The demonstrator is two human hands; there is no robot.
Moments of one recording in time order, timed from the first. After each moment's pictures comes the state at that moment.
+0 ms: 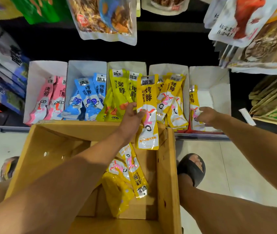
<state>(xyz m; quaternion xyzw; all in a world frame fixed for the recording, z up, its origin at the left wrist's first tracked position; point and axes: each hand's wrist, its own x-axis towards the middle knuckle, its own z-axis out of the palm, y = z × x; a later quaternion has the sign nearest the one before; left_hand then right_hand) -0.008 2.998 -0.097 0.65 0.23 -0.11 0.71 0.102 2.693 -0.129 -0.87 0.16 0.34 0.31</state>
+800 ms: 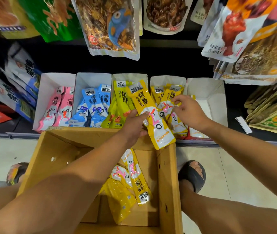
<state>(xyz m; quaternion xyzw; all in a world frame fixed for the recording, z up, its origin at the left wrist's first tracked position) -0.008 2.994 -0.060 0.56 0.25 -0.15 0.77 0.061 2.785 -0.040 -0.93 -0.11 0.07 0.35</state>
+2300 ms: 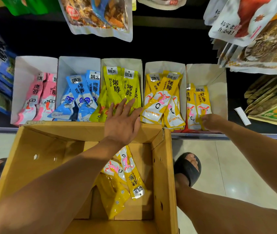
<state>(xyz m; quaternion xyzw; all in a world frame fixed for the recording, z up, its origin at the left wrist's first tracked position) -0.017 3.028 -0.127 0.99 -0.08 0.05 0.05 0.099 2.654 -0.157 -0.95 0.08 0.29 0.09</state>
